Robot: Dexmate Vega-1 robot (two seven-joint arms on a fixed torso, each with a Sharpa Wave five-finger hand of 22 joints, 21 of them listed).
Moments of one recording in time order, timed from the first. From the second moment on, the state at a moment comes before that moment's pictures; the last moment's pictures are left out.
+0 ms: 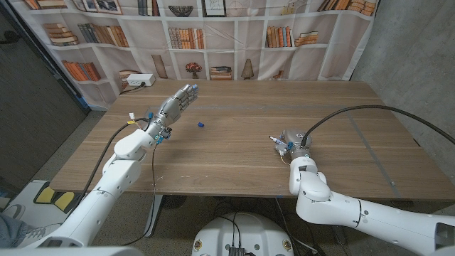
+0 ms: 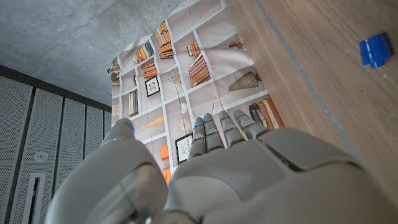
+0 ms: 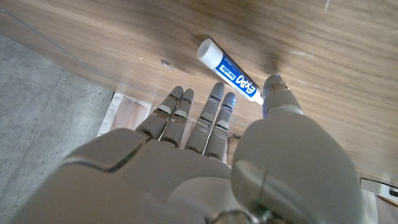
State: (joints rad) left arm 1.01 0.50 0.11 -1.48 -0.52 -0.31 -0.42; left_hand 0.44 0.00 0.19 0.04 0.27 0.17 0.02 0.21 0.19 0.18 -0.05 0.21 0.19 0.11 -0.02 0.18 0.18 0.04 -0.04 0.20 0.18; right arm -0.75 -0.79 -1.15 -2.12 -0.55 -1.29 -0.26; right_hand 0.83 0.00 0.29 -0.17 0.27 0.61 -0.17 0.26 0.20 0.66 -0.19 0.33 0.19 0.45 -0.05 0.20 0.18 0.33 -0.04 0.21 0.18
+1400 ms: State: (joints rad) left arm 1.02 0.50 0.10 -1.49 -0.53 -0.30 -0.41; left_hand 0.45 0.00 0.18 0.04 0.26 0.17 0.02 0.21 0.19 0.18 -0.05 0.20 0.19 0.10 -0.02 0.18 0.18 0.03 -0.03 0.20 0.18; right arm -0.70 -0.79 -1.21 -2.02 -0.53 -1.25 -0.32; right_hand 1.12 0.10 0.29 -0.16 0.19 0.89 -0.18 0.35 0.22 0.95 -0.16 0.41 0.22 0.72 -0.07 0.27 0.21 0.47 -0.04 0.24 0.19
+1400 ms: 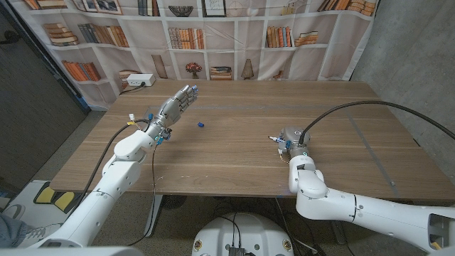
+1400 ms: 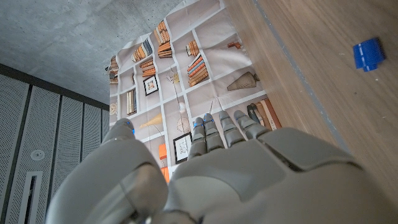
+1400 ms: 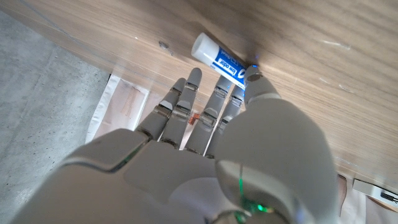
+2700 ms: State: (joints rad) left arm 1.04 0.58 0.11 -1.56 -0.41 -0.28 -0.30; left_hand 0.67 -0.01 0.22 -0.10 0.26 0.24 0.00 0.22 0.19 0.25 -0.07 0.22 0.19 0.17 -0.04 0.20 0.17 0.05 -0.04 0.21 0.18; right arm -0.91 -0.76 -0.96 -2.07 -0.62 -1.04 -0.49; right_hand 1.18 0.09 0.26 -0.15 0.18 0.94 -0.16 0.36 0.22 1.01 -0.14 0.42 0.19 0.81 -0.09 0.24 0.19 0.55 -0.05 0.27 0.20
